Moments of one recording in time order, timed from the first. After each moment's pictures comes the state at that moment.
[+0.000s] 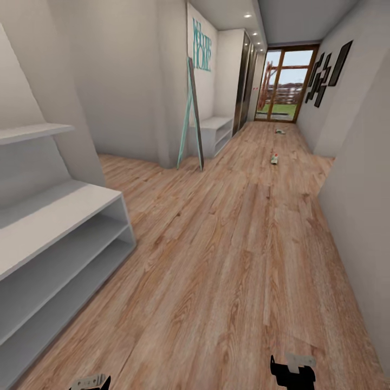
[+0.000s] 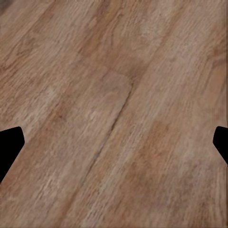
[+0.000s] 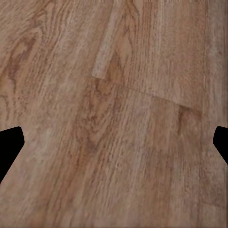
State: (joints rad) left arm -0.28 0.12 0.42 -0.24 -0.17 -0.44 -0.23; right arm -0.46 -0.05 -0.07 -0.04 0.09 -0.49 -0.24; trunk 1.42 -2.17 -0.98
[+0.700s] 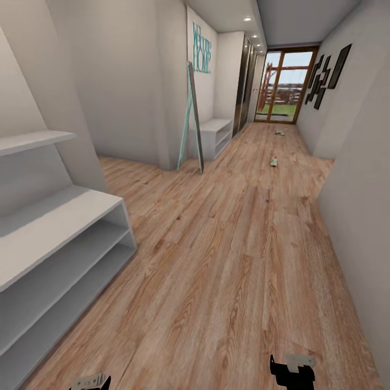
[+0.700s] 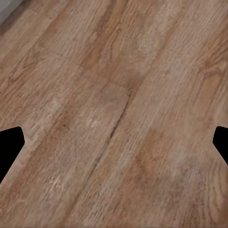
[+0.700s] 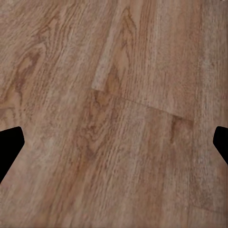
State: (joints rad) left arm -0.28 0.12 0.42 -0.24 -0.17 -0.44 -0.23; right arm -0.46 -0.05 -0.07 -0.04 0.10 -0.49 -0.24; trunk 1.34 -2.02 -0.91
